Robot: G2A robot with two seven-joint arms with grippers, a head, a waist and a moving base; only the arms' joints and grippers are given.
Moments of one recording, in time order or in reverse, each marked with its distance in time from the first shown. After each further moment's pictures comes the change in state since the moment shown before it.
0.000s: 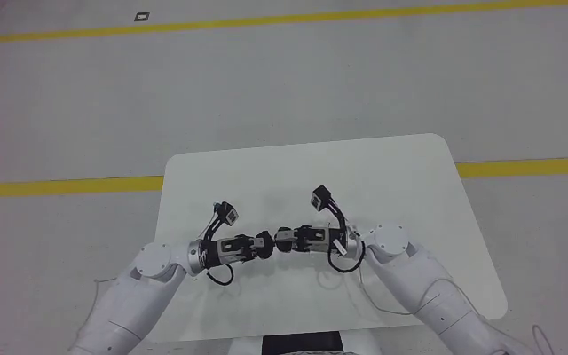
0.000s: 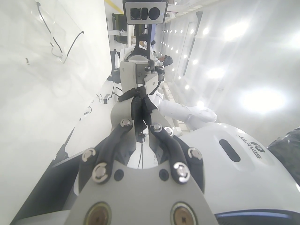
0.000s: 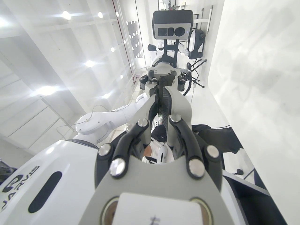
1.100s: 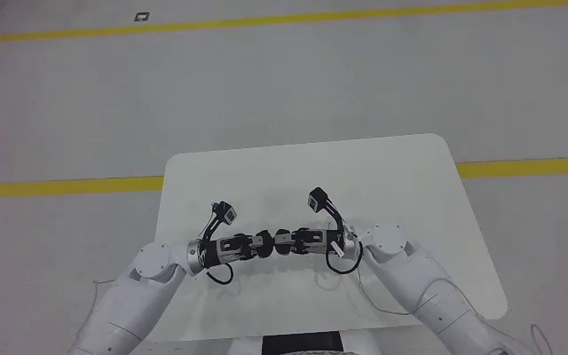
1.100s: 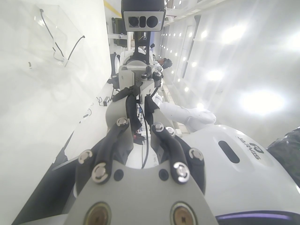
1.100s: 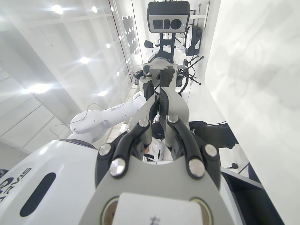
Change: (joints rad) left arm 0.009 -0.008 -0.012 0.002 0.003 -0.002 0.010; right arm 0.006 -0.008 -0.007 0.001 -0.037 0.010 0.017
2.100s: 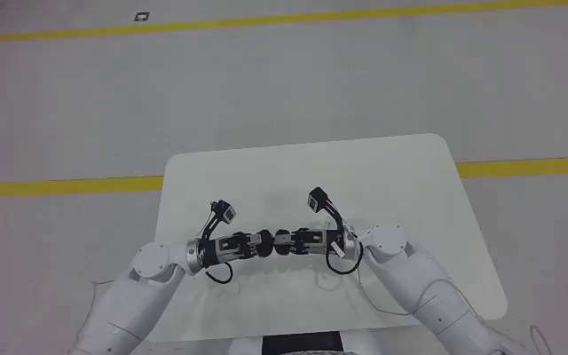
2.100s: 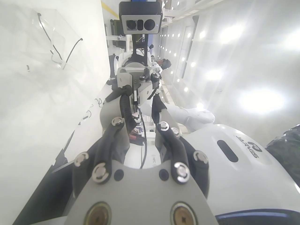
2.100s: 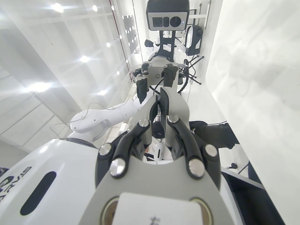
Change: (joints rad) left arm 0.008 -0.007 -0.018 -0.006 0.002 -0.004 -0.003; right arm -0.007 -0.008 0.014 -0.008 -0.011 0.001 0.015
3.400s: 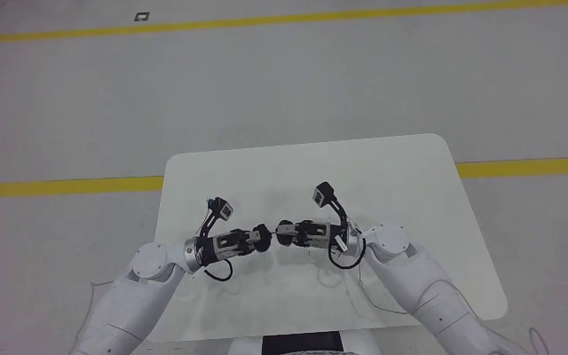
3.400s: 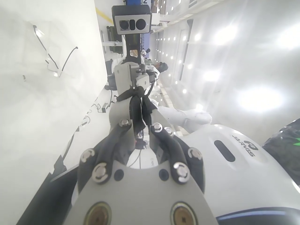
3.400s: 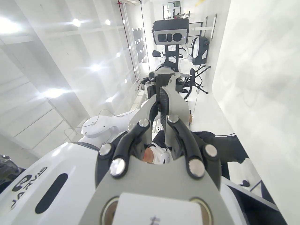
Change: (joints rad) left arm 0.012 -0.011 -0.027 -0.010 -0.007 -0.020 0.011; right arm -0.017 -0.015 0.040 0.010 0.047 -0.017 -0.034
